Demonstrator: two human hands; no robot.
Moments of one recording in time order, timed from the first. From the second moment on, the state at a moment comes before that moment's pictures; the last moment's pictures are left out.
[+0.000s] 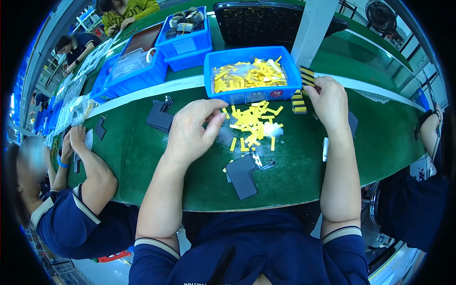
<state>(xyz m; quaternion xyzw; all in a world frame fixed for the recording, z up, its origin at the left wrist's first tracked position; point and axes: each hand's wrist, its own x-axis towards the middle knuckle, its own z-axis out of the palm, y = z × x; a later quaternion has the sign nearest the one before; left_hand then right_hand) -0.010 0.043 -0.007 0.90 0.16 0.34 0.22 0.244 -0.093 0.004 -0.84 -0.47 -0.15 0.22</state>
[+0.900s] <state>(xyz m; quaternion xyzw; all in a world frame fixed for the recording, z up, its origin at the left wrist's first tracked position) 0.005 0.028 -0.016 0.58 0.20 0.23 0.76 0.172 -0.086 -0.006 -0.52 -0.39 0.42 0.63</state>
